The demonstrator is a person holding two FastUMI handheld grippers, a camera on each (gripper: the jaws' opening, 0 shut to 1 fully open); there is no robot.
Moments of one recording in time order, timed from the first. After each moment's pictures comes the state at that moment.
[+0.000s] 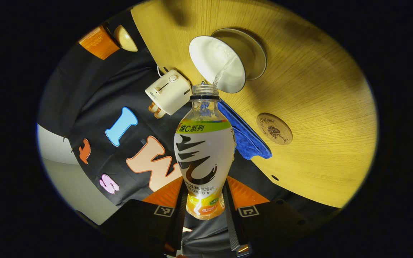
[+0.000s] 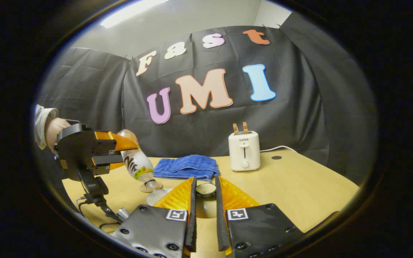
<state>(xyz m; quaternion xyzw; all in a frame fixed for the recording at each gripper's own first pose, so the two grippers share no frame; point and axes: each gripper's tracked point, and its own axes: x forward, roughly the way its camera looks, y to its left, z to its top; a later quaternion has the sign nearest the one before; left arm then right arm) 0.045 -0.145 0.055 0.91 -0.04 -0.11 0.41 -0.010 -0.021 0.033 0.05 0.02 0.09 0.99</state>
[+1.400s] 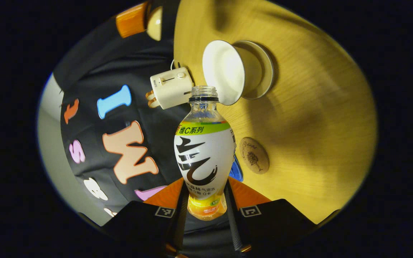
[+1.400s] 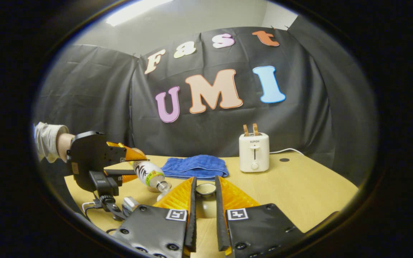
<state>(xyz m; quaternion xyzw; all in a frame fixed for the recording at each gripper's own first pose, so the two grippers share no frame) 0.053 -0.128 -0.006 0.78 0.02 -0.20 0.59 -0.014 0.009 0.035 0.04 0.02 0.12 0.99</state>
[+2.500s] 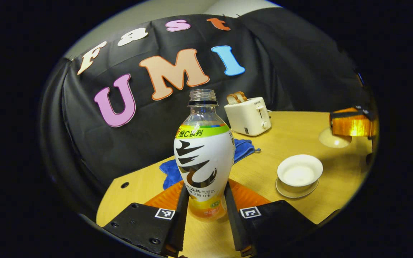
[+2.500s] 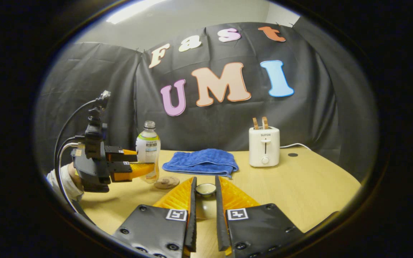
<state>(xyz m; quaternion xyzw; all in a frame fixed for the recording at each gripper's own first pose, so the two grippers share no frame) 0.063 -0.137 0.002 0.14 0.08 -0.24 0.96 -0.012 0.040 0.024 0.03 0.04 0.13 0.99</state>
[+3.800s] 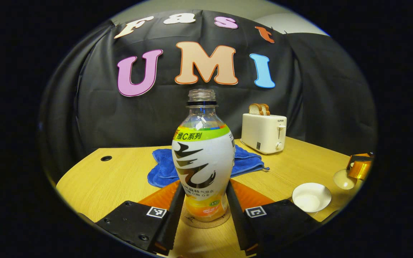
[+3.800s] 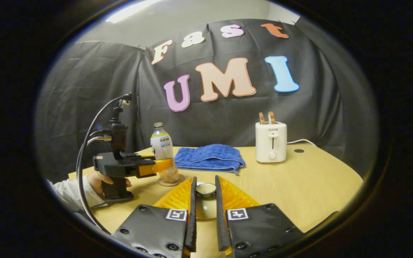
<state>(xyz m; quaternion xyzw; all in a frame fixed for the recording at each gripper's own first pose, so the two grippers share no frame) 0.105 -0.139 -0.024 0.00 0.10 -0.21 0.97 -0.007 0.058 0.010 0.02 0.06 0.15 0.99</state>
